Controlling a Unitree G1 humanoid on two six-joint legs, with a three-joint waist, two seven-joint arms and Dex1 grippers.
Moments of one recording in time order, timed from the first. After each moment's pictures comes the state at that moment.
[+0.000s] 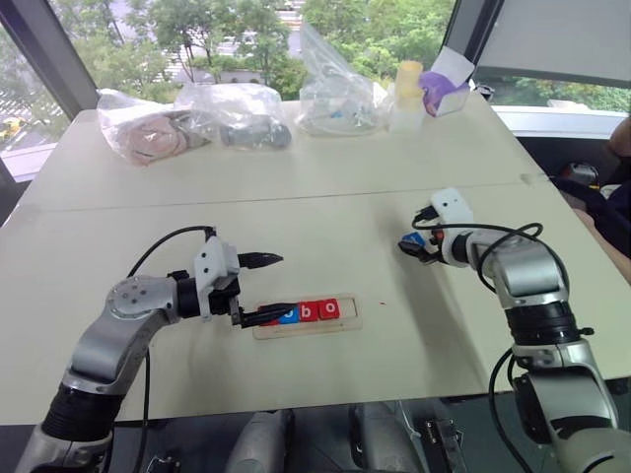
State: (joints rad) left arm -0.19 0.64 -0.02 -0.29 -0.47 0.32 -1.04; right arm -0.64 -0.52 0.02 0.12 0.07 1.02 0.53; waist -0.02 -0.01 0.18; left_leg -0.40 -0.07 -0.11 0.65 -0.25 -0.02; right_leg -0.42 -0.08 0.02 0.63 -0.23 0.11
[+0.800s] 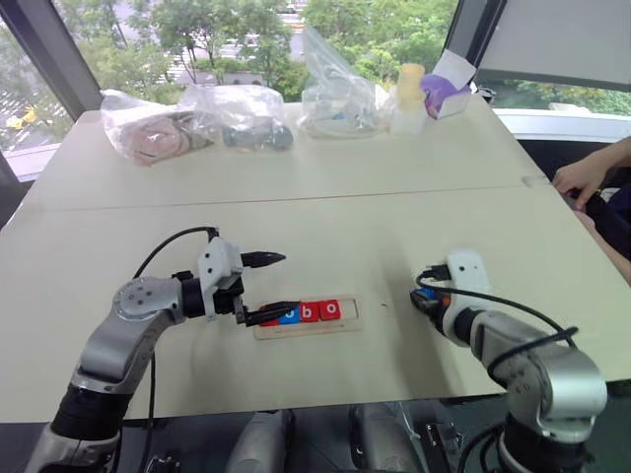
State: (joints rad) left arm -0.19 0.61 -0.03 -0.27 -0.45 0.30 -1.04; right arm -0.16 -0.21 -0.22 -0.78 0.23 1.58 0.16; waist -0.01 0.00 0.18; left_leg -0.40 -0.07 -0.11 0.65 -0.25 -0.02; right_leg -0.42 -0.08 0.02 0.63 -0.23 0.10
